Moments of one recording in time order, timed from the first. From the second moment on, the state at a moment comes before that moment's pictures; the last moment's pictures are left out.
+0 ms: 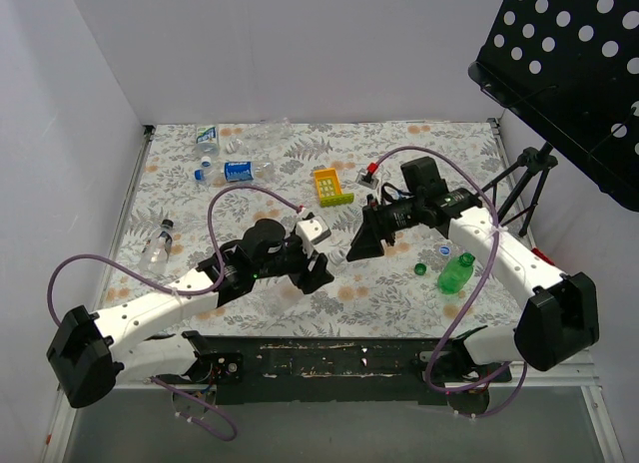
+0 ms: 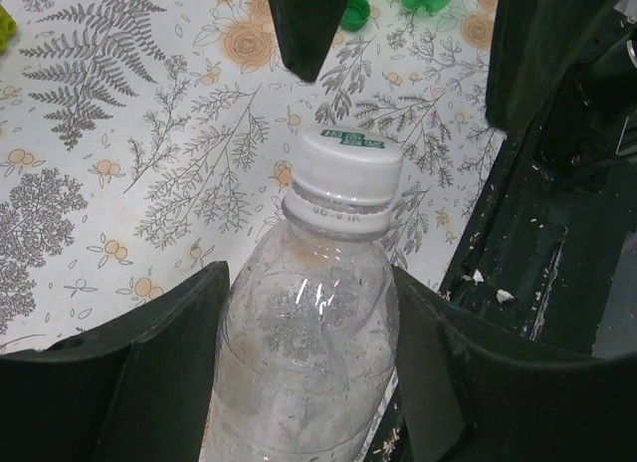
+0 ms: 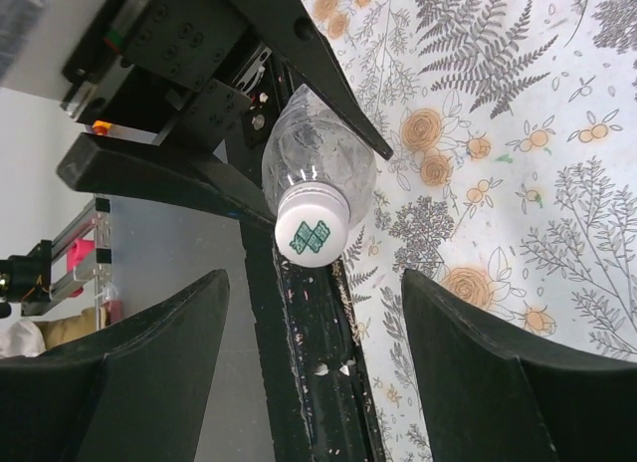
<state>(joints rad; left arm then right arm) -0.87 1.08 0.71 -0.10 0.28 -0.05 0.49 1.35 1.11 -0.60 -1.06 -0.04</state>
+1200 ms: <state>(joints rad) -0.88 1.13 0.73 -0.08 0.31 -0.07 0.56 1.40 1.13 -0.62 -1.03 -0.19</state>
